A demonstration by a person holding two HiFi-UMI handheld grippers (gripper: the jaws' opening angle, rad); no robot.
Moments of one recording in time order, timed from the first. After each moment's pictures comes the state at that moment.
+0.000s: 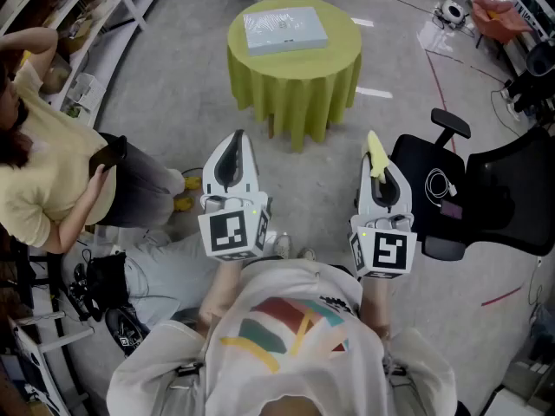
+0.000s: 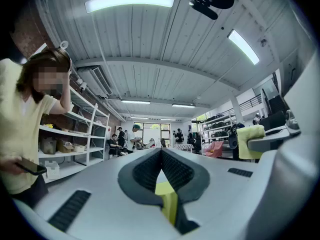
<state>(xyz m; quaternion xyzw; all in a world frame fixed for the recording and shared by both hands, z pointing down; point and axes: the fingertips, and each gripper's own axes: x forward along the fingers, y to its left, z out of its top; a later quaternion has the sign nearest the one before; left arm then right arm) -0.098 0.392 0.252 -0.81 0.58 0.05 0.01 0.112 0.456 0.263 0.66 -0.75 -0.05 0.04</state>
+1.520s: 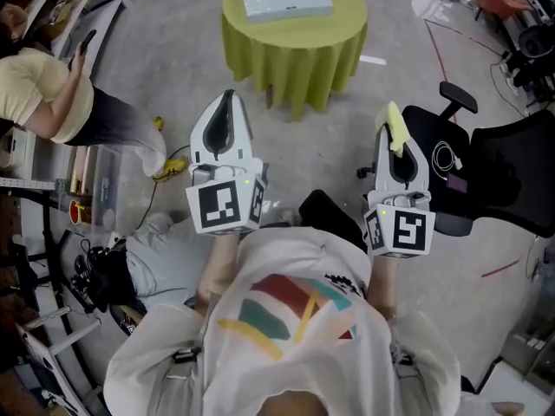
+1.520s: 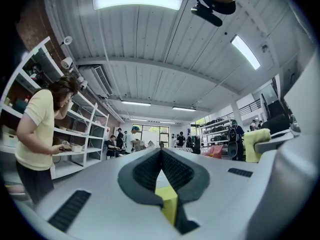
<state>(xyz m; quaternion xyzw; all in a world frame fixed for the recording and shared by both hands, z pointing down) -0.136 0.349 0.247 -0.82 0.57 0.07 0.02 0.092 0.432 0.269 0.67 -0.74 -0.05 0.04</state>
